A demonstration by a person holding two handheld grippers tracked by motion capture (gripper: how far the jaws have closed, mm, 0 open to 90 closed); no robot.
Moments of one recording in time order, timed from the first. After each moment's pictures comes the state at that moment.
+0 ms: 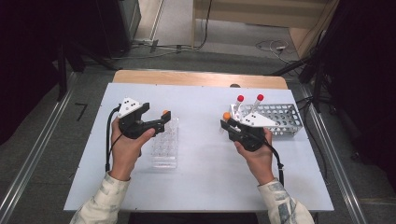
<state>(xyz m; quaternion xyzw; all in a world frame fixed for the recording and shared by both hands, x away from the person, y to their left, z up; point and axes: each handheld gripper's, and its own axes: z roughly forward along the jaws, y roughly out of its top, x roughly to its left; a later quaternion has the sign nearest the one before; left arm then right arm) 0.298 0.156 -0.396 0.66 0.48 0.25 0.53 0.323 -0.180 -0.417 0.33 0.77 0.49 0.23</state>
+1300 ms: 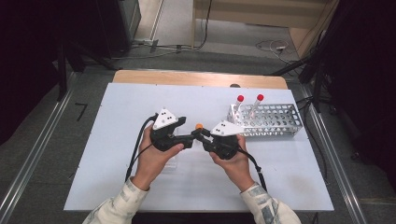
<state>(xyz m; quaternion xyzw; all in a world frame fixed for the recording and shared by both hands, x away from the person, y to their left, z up) 0.285 0.081 -0.406 0.73 0.39 0.18 0.53 0.306 -0.117 -0.435 0.27 0.81 0.48 0.18</state>
